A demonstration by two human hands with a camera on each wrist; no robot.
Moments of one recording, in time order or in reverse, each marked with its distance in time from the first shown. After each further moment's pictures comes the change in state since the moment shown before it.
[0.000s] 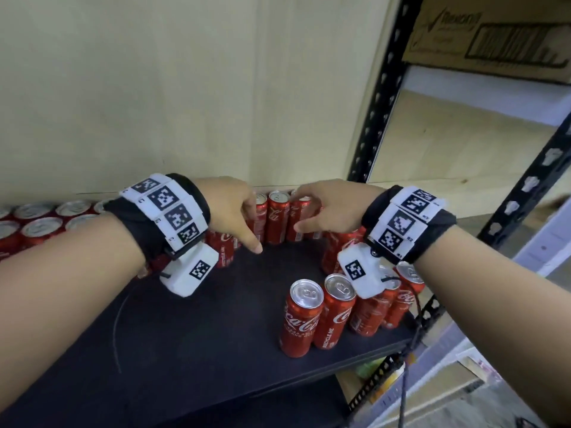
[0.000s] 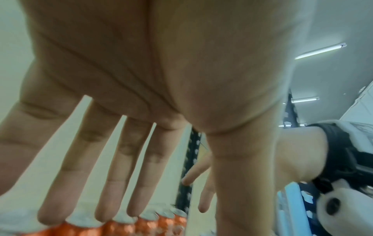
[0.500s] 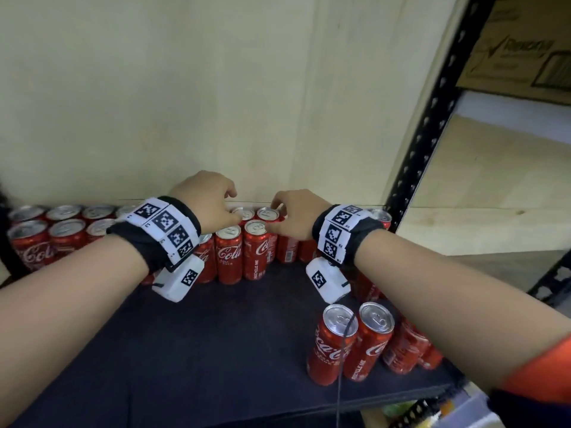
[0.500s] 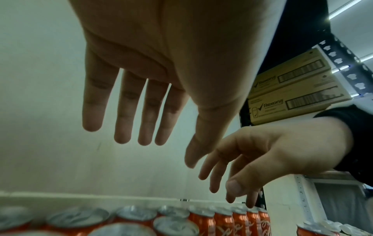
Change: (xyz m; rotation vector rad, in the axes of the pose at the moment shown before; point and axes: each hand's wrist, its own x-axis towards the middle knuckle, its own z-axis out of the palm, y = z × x) left_hand -0.011 -0.085 0.009 -0.034 0.420 -0.262; right_hand 0.100 -0.065 0.032 -0.019 0.138 -0.143
